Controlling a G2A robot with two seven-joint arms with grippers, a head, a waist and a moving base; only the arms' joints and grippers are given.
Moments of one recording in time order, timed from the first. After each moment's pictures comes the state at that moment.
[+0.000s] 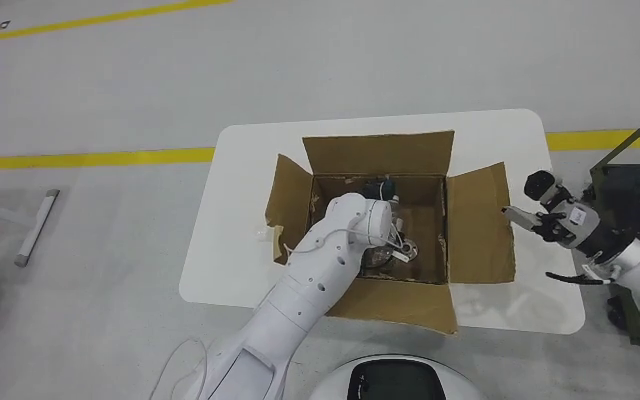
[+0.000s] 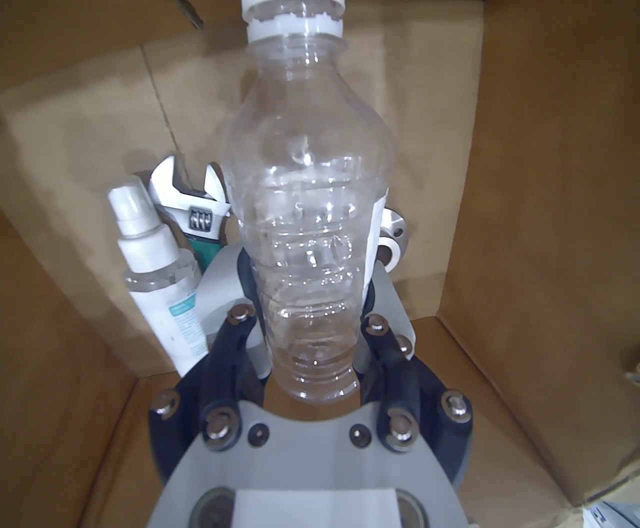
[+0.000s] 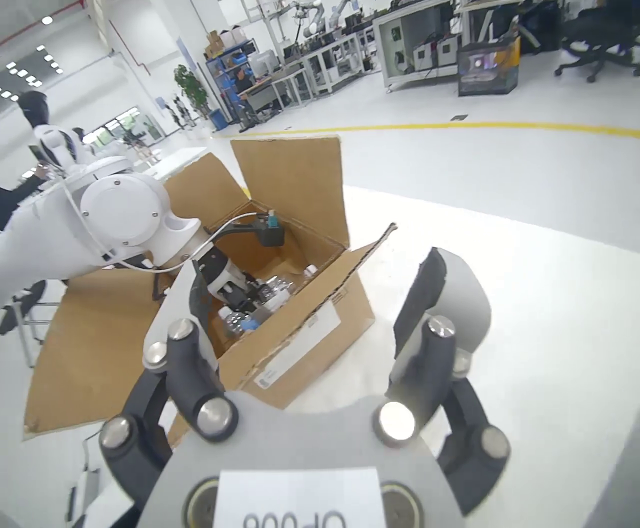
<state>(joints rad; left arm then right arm) 0.51 -1.66 -0.76 -1.04 0.92 0.35 -1.26 -1.49 -0.92 1.77 -1.80 -0.36 -0.67 0.40</state>
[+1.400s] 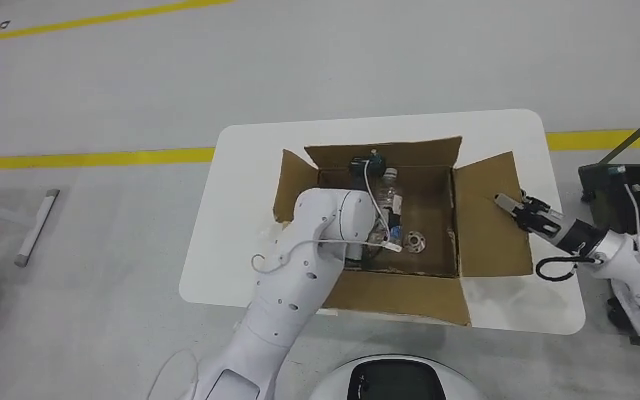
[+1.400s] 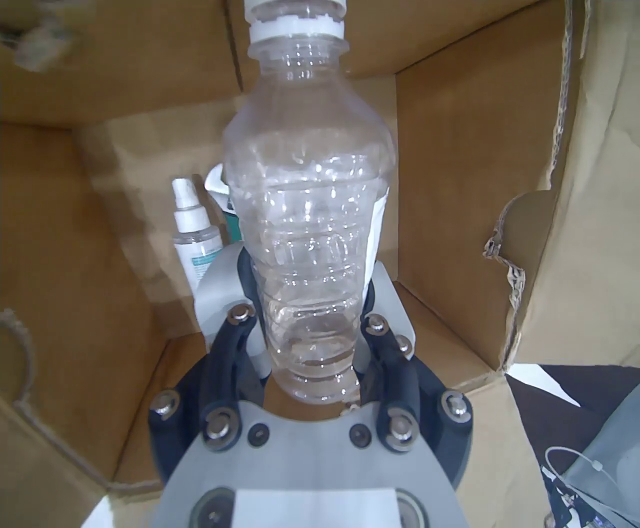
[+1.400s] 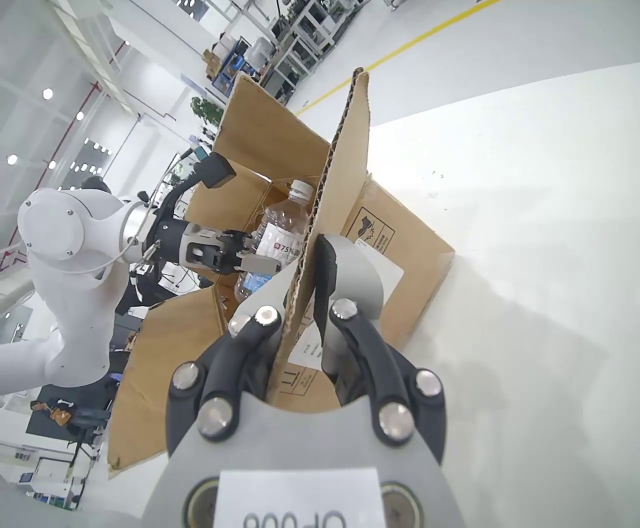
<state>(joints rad) 0.62 -1.60 -0.95 -1.43 1.05 0.36 -1.39 -1.42 -0.92 1.70 -1.71 -0.03 -0.48 0.64</state>
